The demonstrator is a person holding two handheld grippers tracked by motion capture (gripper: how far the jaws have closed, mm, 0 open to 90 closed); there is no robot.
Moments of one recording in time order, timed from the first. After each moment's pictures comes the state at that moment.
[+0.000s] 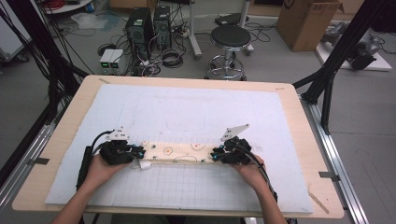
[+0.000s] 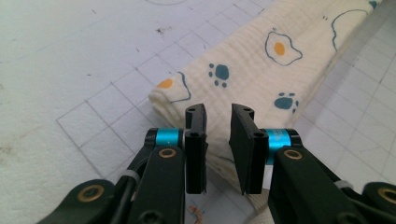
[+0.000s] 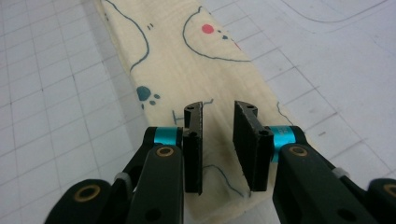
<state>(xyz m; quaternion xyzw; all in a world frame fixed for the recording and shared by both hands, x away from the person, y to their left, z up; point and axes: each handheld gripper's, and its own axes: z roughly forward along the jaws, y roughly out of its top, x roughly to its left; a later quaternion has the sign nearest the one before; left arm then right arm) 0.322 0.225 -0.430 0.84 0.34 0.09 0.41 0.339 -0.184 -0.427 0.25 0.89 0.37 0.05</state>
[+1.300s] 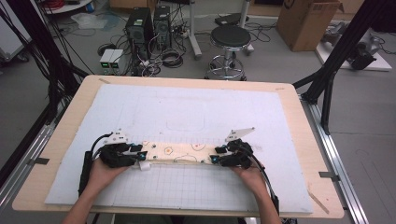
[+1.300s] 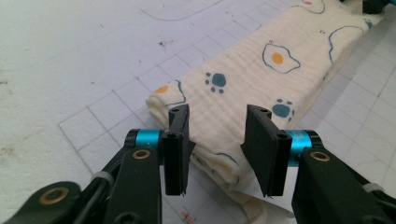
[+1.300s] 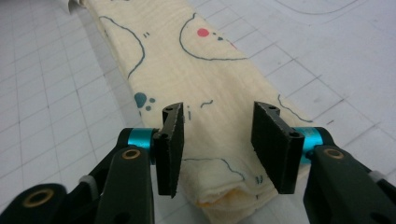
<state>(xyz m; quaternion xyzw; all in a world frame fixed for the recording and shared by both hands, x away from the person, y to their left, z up) 0.312 0.223 -0.432 0.82 0.34 0.12 0.44 0.335 -0.192 -0.440 0.29 0.86 0.41 0.04</state>
